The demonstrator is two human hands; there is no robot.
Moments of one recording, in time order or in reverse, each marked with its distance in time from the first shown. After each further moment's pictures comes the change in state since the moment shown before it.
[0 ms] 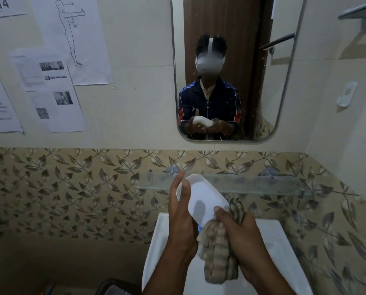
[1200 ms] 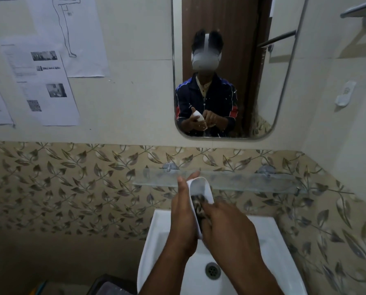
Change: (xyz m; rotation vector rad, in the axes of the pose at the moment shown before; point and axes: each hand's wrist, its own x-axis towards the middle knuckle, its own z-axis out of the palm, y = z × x) left_hand -0.002 0.001 0.001 -0.023 -0.119 -0.142; right_hand -0.026 -0.031 0.025 -1.240 -0.030 -0.639
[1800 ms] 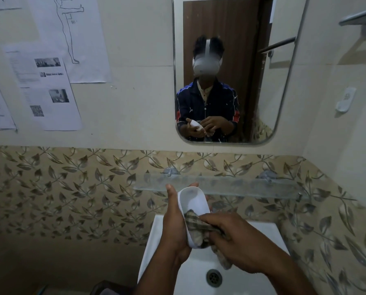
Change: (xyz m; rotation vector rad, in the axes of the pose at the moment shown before) left_hand 0.016 0.001 -0.019 -0.171 -0.030 -0.233; right_hand 0.010 0.041 -0.009 0.570 -0.380 -0.265
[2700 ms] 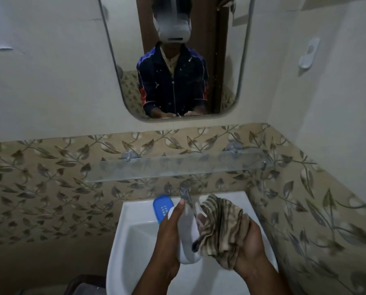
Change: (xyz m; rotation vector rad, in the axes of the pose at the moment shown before) left_hand 0.048 -0.120 -0.003 0.065 0.170 -0.296; right_hand -0.048 0.156 0.042 1.871 0.580 0.502
